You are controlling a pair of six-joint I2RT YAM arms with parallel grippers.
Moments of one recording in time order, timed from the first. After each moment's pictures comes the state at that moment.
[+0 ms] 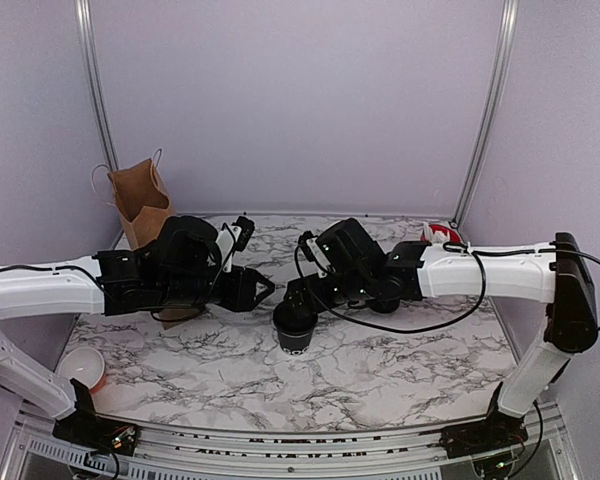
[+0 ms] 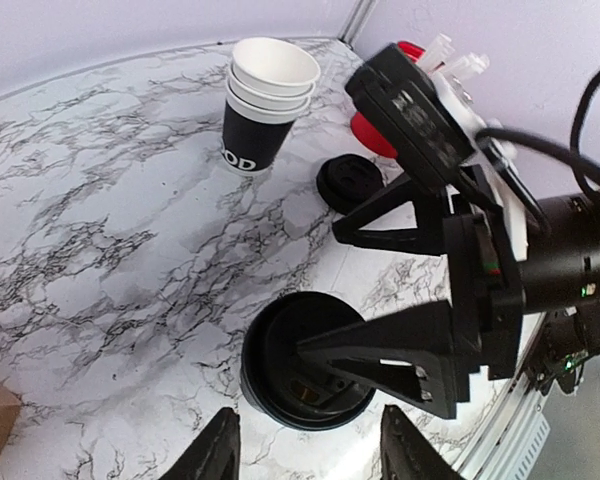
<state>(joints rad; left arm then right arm) -1.00 1.35 1.00 -0.21 -0.08 -0.47 0.98 1.67 1.22 -0.34 0.13 0.44</state>
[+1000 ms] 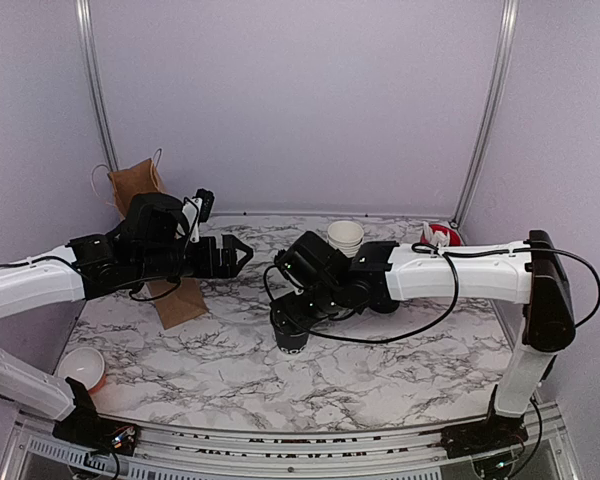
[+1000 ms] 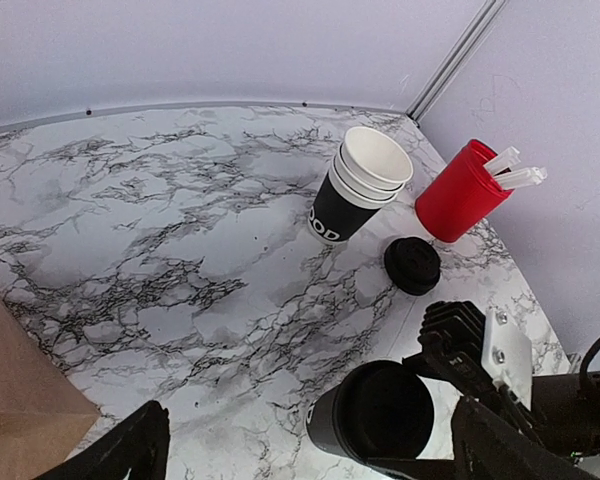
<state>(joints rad) -0.83 1.25 1.00 -0.25 -0.12 -0.51 1.09 1.81 1.41 -0.58 0.22 0.44</state>
